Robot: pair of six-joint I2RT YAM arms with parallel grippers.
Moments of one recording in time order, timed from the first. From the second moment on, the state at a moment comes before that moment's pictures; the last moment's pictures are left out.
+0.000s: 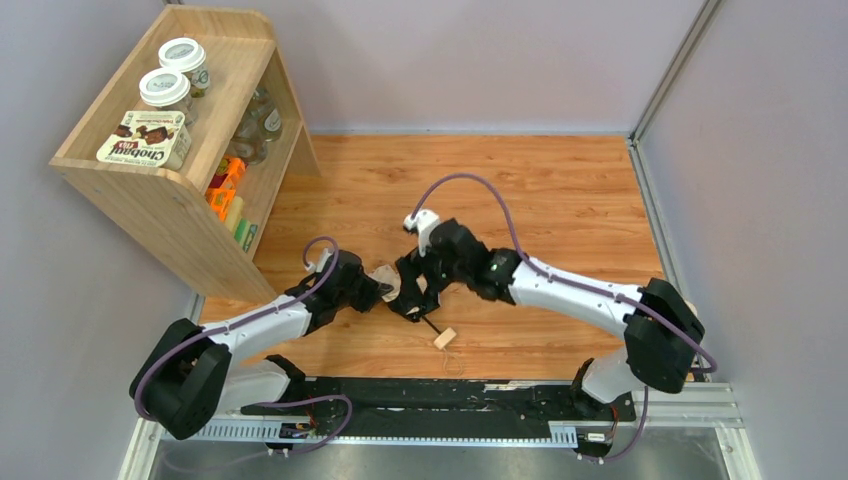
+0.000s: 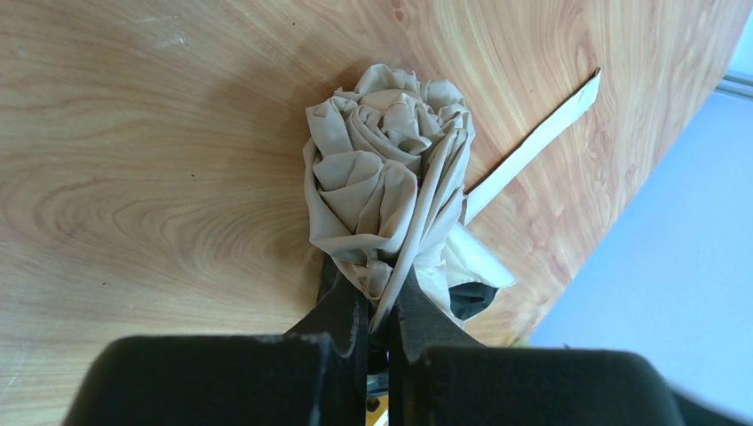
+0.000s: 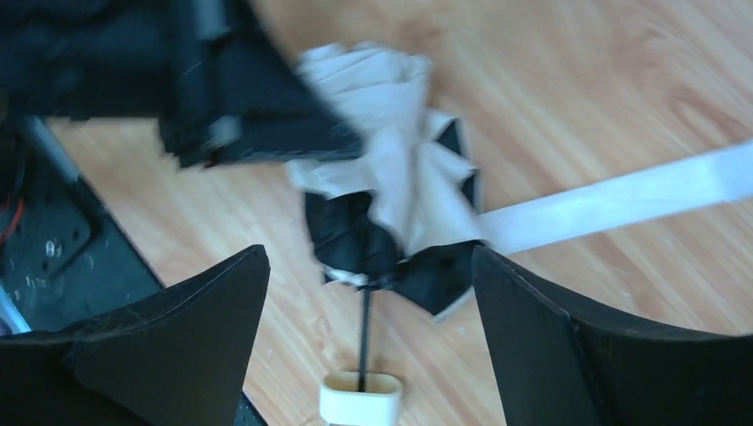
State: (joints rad) left arm -0.59 1.17 0.40 -0.04 -0.06 -1.45; right arm 0.89 1.53 1.09 -0.25 -0.04 0.25
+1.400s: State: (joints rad) left arm -0.59 1.03 0.48 -0.25 -0.14 -1.35; right arm 0.78 1.94 0.68 0.85 -0.55 0.54
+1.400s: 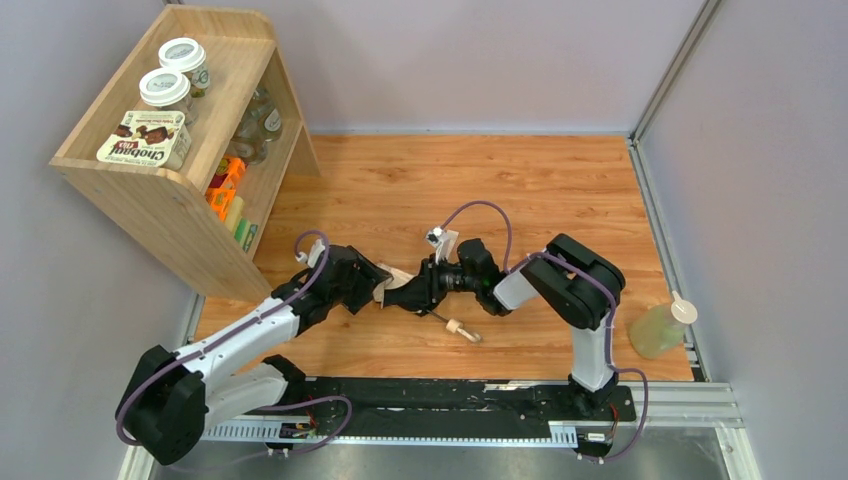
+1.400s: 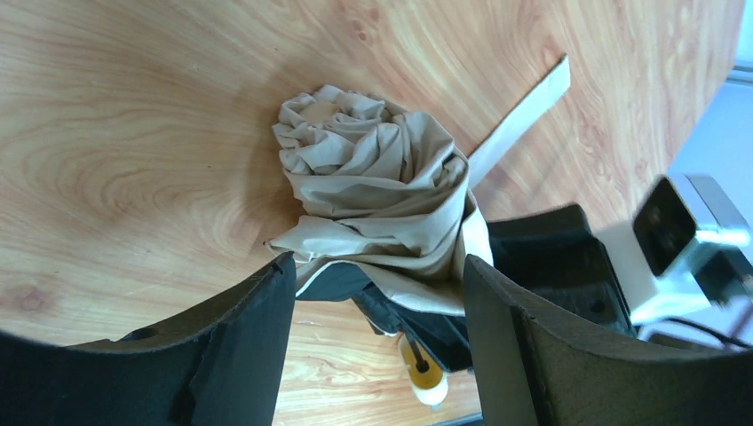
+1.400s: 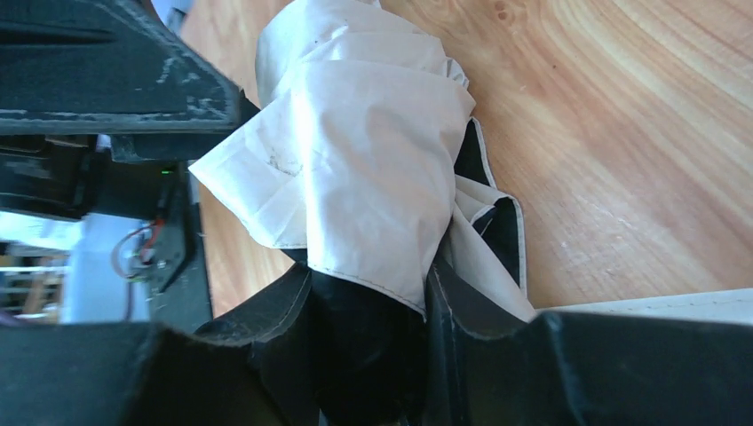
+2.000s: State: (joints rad) left arm -0.59 1.18 0.49 -0.13 0.00 -1.35; right arm 0.67 2.05 0.72 0.95 -0.79 0.73
